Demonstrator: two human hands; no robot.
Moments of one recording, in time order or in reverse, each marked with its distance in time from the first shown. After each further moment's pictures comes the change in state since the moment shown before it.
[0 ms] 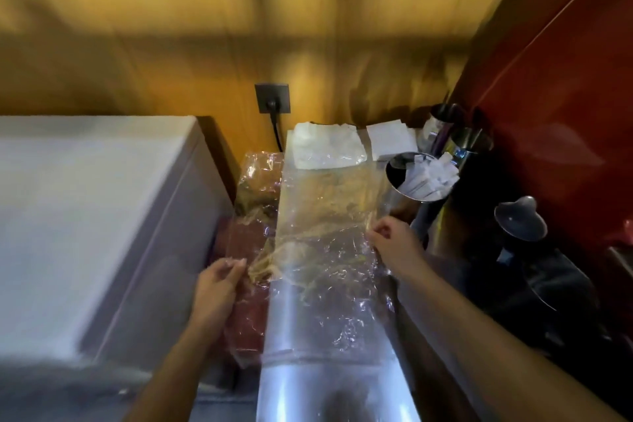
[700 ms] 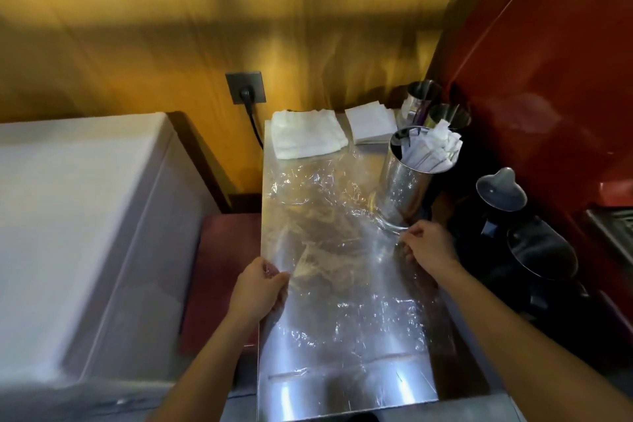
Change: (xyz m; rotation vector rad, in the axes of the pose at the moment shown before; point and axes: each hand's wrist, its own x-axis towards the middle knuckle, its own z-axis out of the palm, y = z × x) left_hand -0.011 -0.002 0.054 0.351 -0.274 -0.147; right_hand -0.009 0.057 -0.037 0.010 0.153 0.238
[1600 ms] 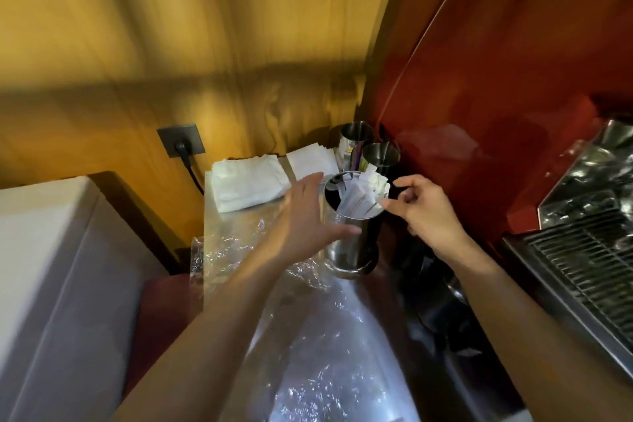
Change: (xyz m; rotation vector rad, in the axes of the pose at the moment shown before) left_hand 0.018 0.211 0.067 0.413 -0.192 0.744; right_hand 0.025 -0.073 -0.111 0.201 0.117 -0.240
